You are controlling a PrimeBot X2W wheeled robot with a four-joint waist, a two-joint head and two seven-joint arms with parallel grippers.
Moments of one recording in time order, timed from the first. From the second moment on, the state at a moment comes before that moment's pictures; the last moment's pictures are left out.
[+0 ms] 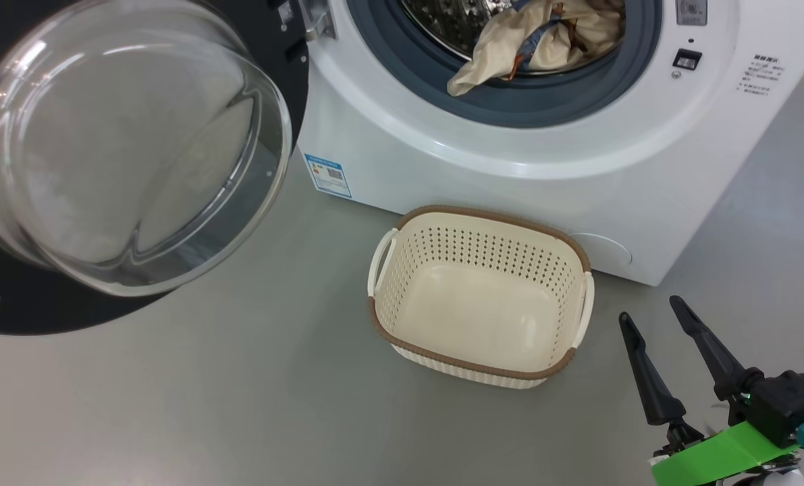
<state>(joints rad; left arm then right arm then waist) -0.70 0.38 0.37 0.44 -0.76 -0.12 -0.15 0.01 -0.25 0.16 0.04 0.30 0.13 -0.25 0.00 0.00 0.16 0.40</state>
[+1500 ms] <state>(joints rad) -1.12 0.61 0.29 0.79 -0.92 0.14 0.74 -0.08 -0.32 0.18 0.01 0.30 0.13 -0.25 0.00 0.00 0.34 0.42</state>
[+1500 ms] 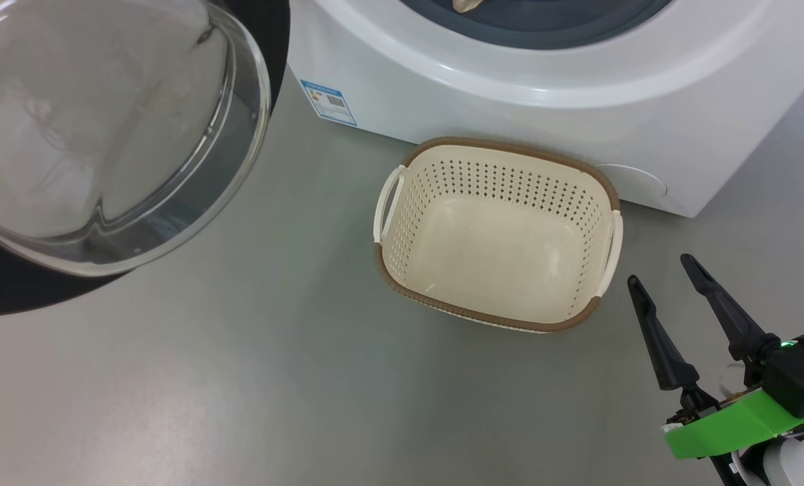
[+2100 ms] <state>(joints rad) -0.94 0.61 0.29 0.53 -1.02 0.16 1.00 -0.08 -0.33 0.18 0.02 0.30 0.13 -0.25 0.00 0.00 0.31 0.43</state>
